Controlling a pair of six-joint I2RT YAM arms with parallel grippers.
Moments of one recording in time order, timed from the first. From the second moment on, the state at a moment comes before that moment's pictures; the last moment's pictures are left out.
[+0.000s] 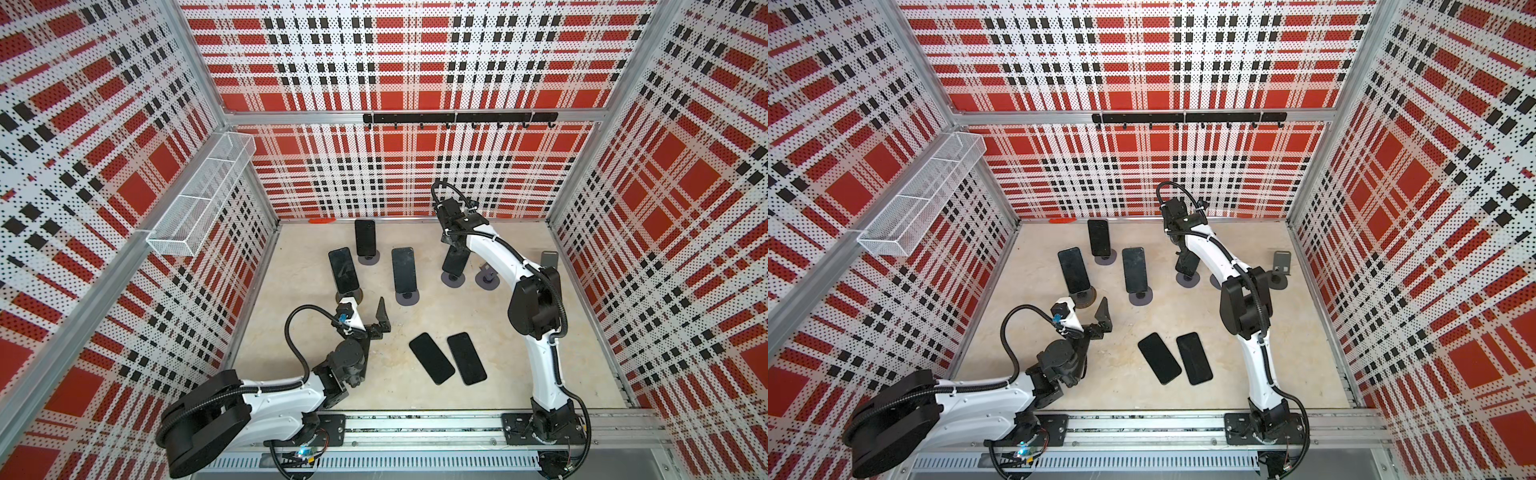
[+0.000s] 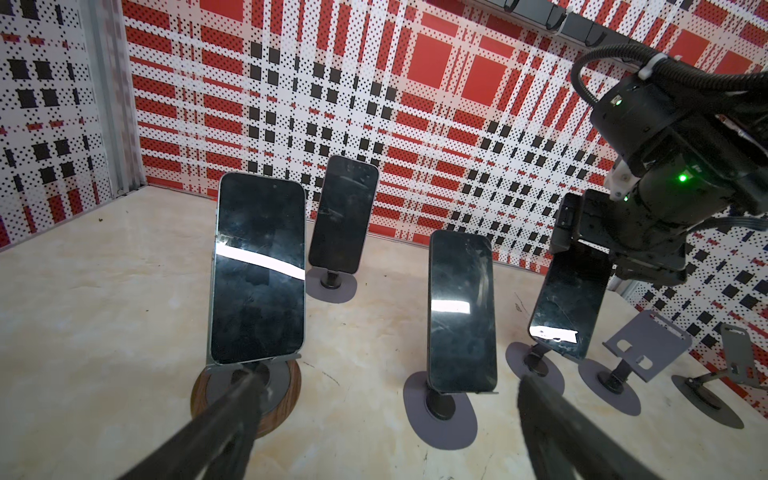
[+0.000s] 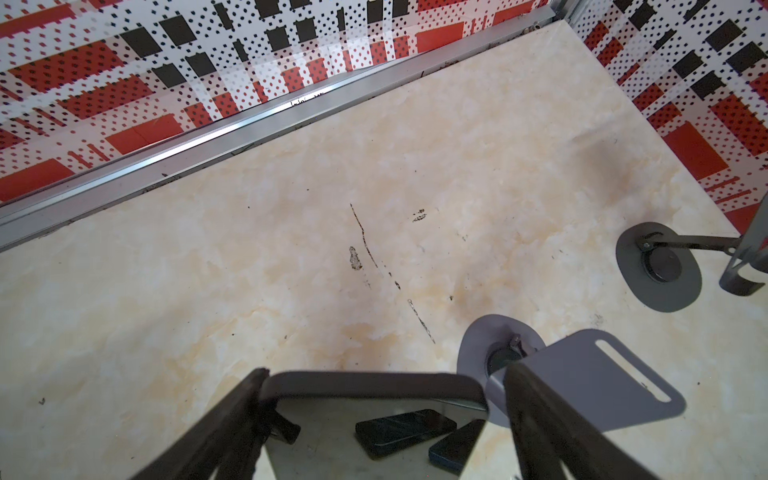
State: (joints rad) left arm -0.96 1.12 0.17 0.97 -0.89 -0.27; right arm 0.45 2.22 2.10 -0.93 0.63 0.77
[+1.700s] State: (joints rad) left arm -0.96 1.11 0.17 0.97 -0.87 -0.26; right arm 0.45 2.15 1.98 -0.80 0.48 0.52
